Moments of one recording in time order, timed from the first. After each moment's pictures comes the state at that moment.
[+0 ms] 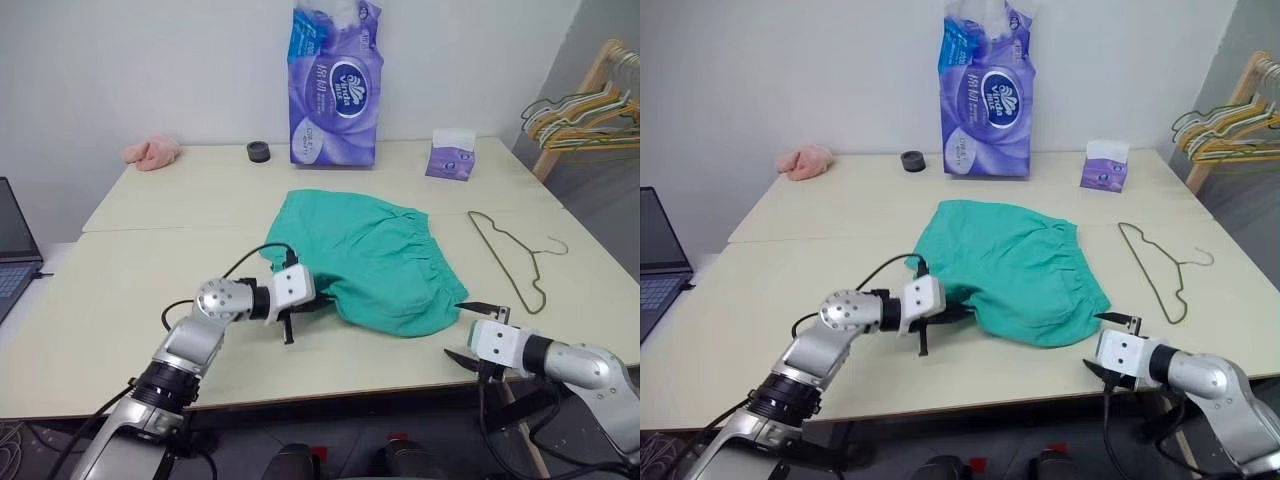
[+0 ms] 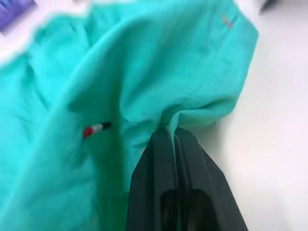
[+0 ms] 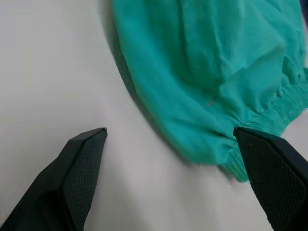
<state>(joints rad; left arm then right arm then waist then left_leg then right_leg) -0.44 0.57 -0.23 0.07 -0.12 0.14 -1.06 0.03 -0.87 0.13 -0.13 -0.21 -0.15 0.70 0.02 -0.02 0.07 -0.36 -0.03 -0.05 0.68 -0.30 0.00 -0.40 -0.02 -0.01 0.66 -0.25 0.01</state>
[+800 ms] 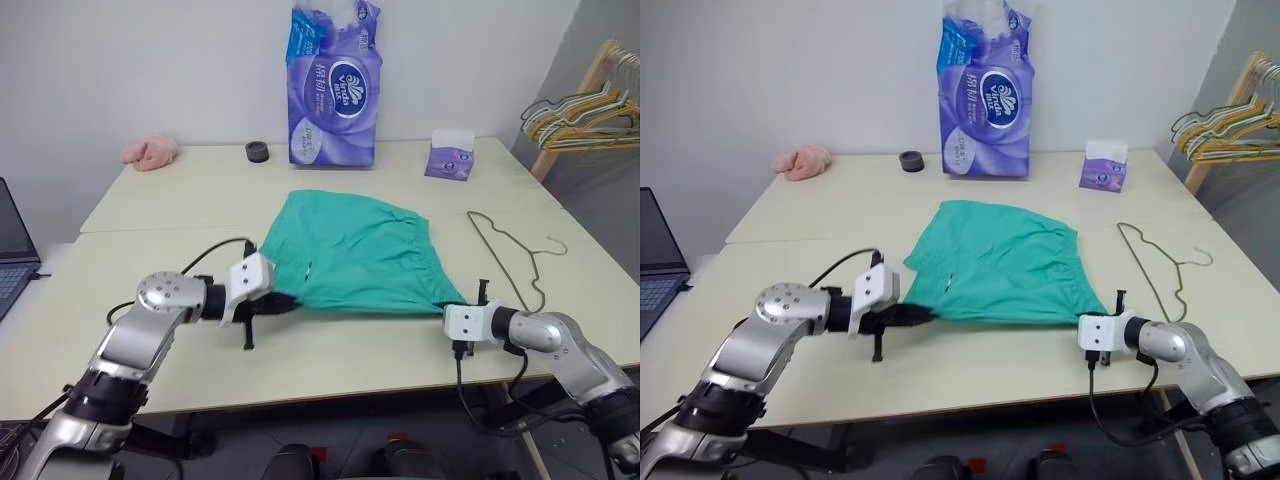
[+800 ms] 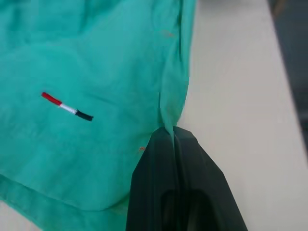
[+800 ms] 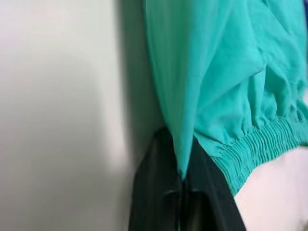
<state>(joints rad) -0.24 0.82 -0.16 -0.12 -0.25 0.30 -1.24 -0.18 -0.83 0.26 0.08 -0.26 -0.29 0.77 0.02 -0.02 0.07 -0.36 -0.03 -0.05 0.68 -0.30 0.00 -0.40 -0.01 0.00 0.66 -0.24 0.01</state>
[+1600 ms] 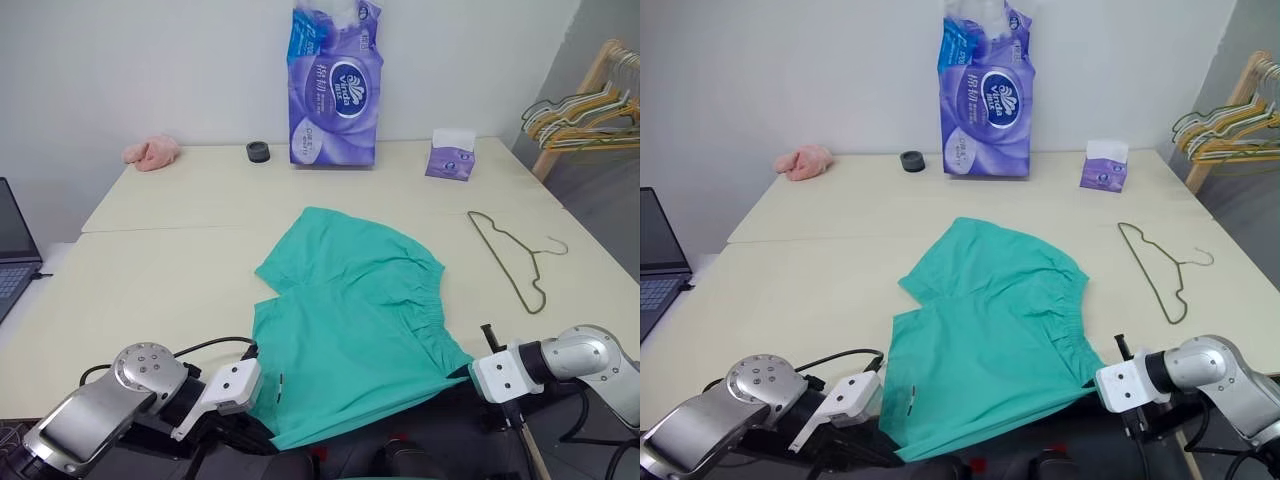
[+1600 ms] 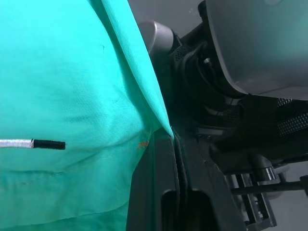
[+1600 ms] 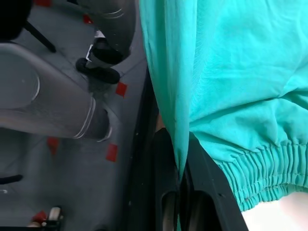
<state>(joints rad) 0.10 1.06 -0.21 -0.46 -0.41 0.46 -1.42 -0.02 -1.05 0.26 -0.17 -0.01 -0.25 1.18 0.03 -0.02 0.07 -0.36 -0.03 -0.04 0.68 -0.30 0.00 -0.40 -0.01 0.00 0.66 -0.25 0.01</state>
